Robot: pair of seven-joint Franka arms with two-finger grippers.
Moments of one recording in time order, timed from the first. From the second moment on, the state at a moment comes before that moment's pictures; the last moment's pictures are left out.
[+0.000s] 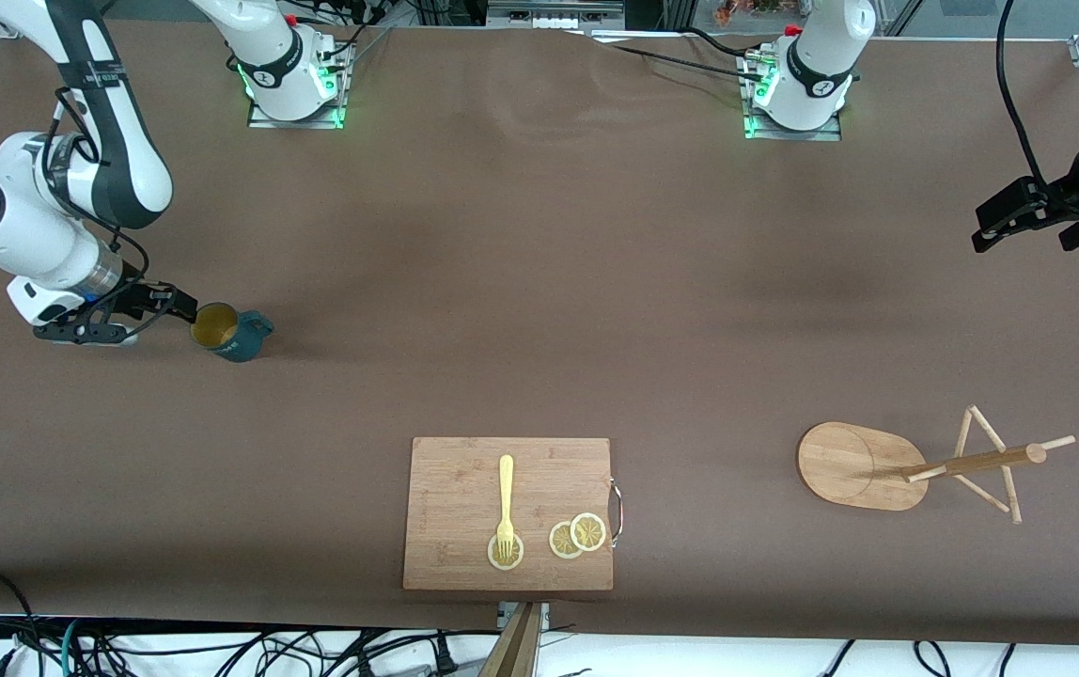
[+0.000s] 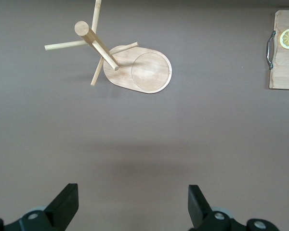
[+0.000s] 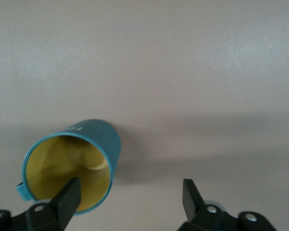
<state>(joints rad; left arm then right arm) 0.07 0.03 -0.08 -1.53 0.01 1.57 -0.07 -0.05 0.22 -0.08 -2.21 -0.02 2.43 -0.07</state>
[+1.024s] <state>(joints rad) 0.07 0.03 -0.08 -1.53 0.01 1.57 -0.07 -0.05 0.32 -0.03 -2.17 -0.02 2.52 -0.07</state>
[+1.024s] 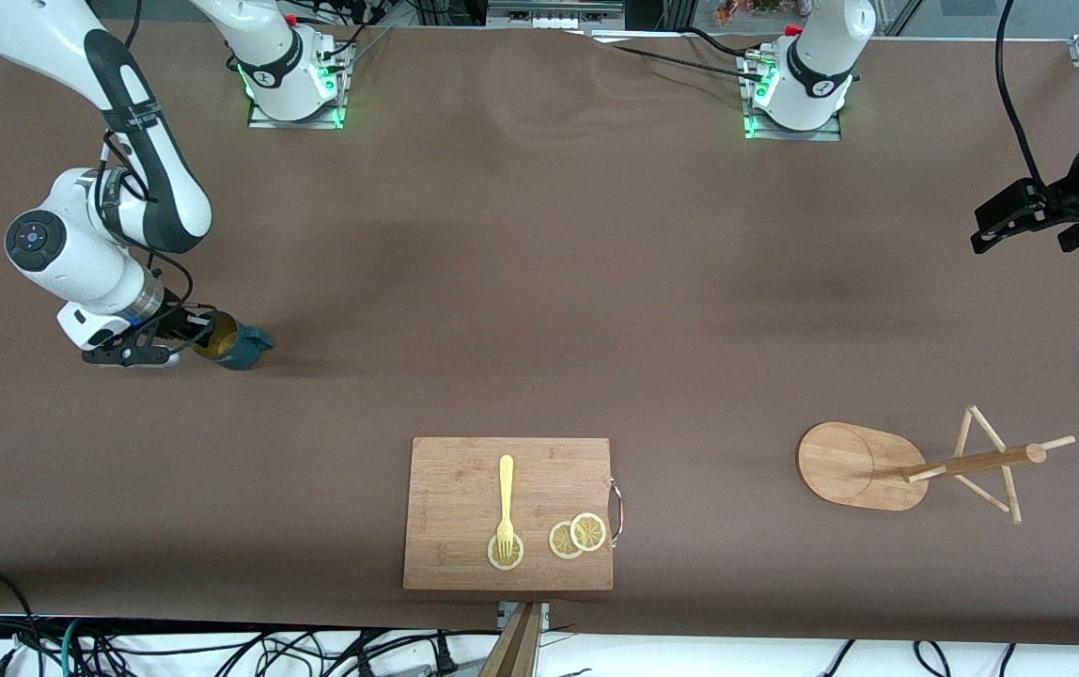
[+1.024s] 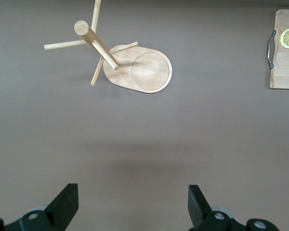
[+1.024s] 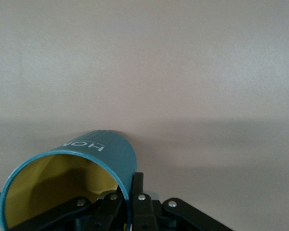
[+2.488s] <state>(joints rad) 0.09 0.05 -0.08 -1.53 0.01 1.57 -0.07 0.65 0.72 0.16 -1.44 -0.04 2.19 0.88</state>
